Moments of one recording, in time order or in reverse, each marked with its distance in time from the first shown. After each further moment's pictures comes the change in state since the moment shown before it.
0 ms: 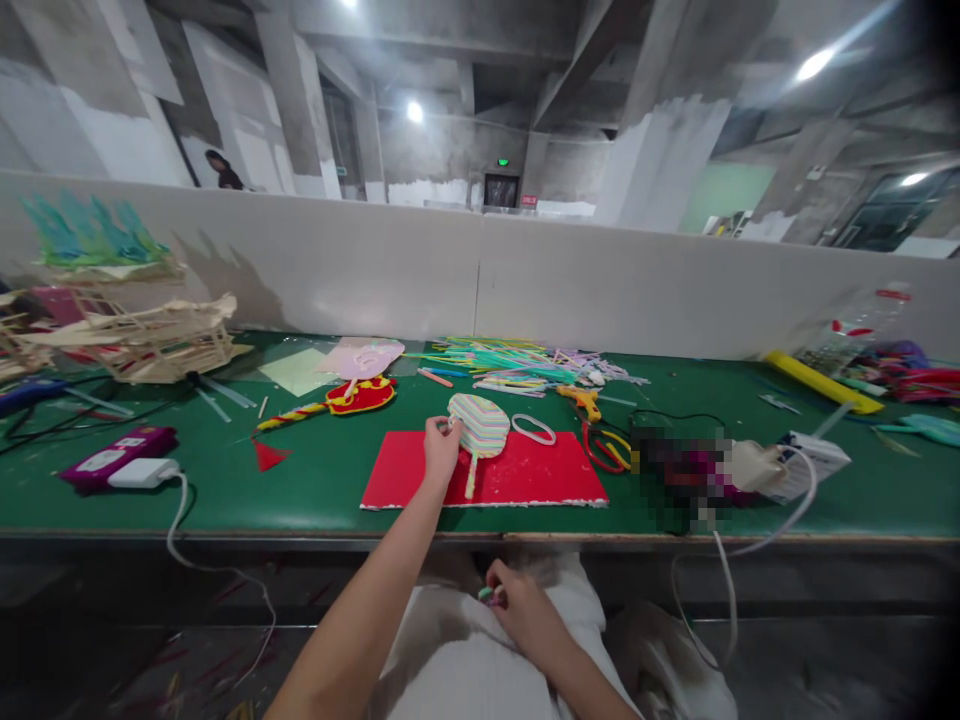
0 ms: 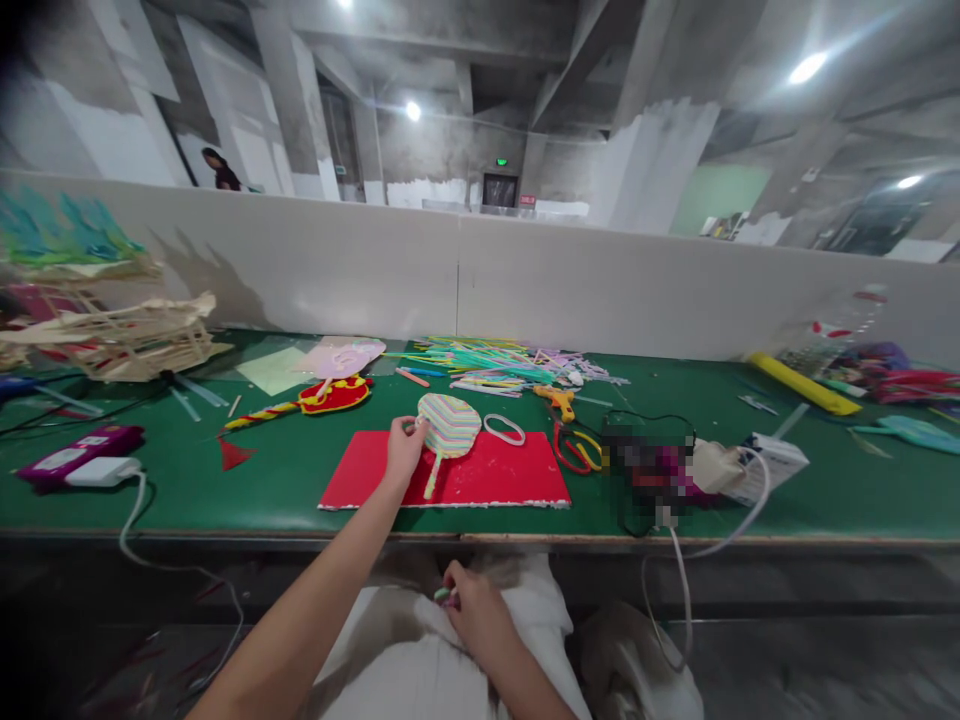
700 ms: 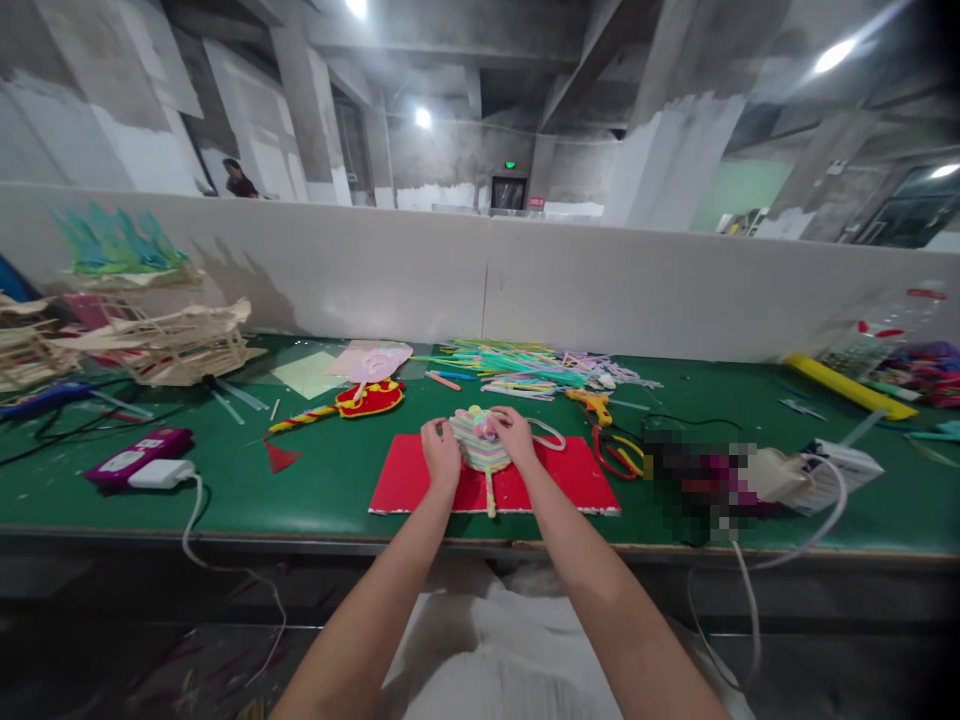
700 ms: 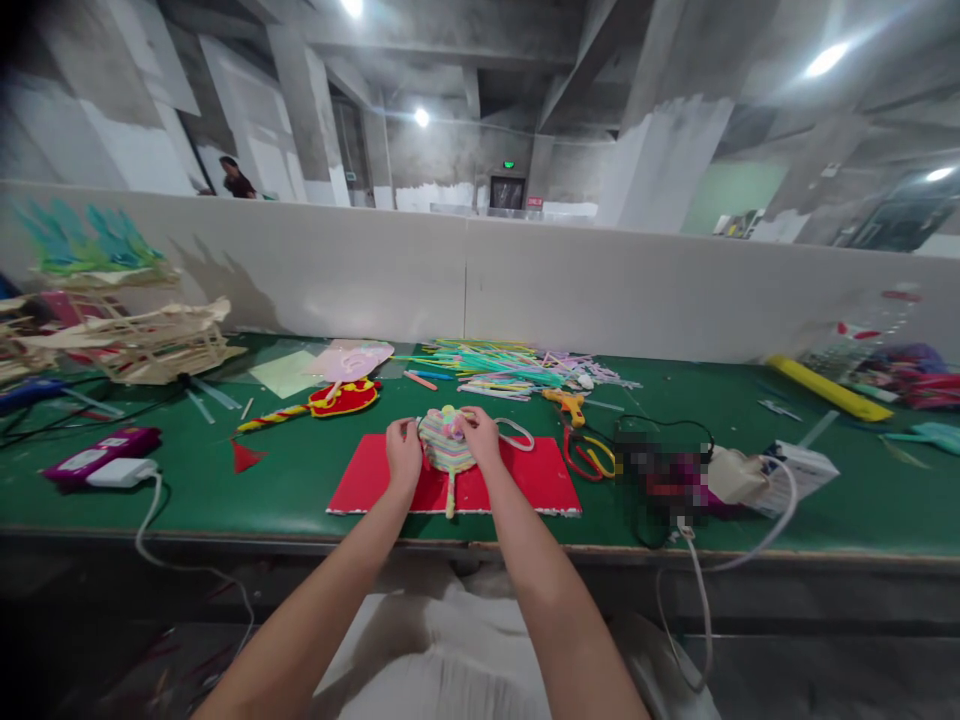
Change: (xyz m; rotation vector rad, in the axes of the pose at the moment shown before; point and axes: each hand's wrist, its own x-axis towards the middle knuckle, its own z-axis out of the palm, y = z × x) left_hand -0.001 0.013 -0.006 0.284 0.228 0.158; right_hand 0.210 -0.022 -0.082 0.396 0.557 -0.240
